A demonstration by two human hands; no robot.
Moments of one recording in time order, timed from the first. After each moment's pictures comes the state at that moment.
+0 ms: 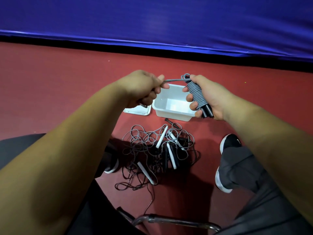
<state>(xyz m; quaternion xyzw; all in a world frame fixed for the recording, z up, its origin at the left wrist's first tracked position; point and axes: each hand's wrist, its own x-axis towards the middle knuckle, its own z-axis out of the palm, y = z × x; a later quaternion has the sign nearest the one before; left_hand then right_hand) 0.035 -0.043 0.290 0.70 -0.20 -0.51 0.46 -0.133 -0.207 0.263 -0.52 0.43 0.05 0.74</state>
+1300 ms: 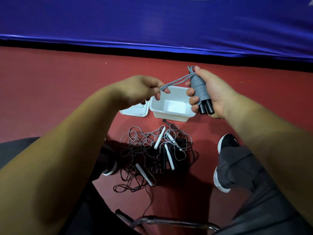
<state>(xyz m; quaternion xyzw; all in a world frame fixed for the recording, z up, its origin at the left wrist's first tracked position) 0.043 -0.038 0.283 0.75 -0.41 -0.41 0.31 -0.139 -0.213 0.280 -0.44 0.42 0.01 0.80</state>
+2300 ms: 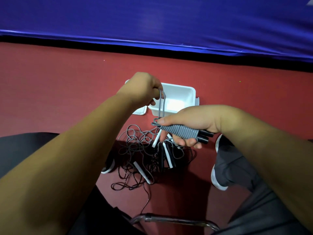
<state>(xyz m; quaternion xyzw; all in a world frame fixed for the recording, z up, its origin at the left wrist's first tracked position) 0.025 -0.050 0.271 0.82 -0.42 -0.28 0.27 -0.156 -0.164 0.276 -0.63 0.21 0.42 0.63</state>
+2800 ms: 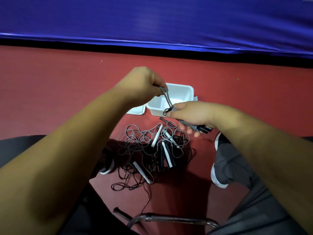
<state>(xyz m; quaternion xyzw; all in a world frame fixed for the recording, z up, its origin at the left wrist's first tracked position) 0.012 -0.053 0.305 0.81 -0.49 -0.23 0.23 -0.156 -0.183 0.250 -0.74 0.33 0.26 0.52</state>
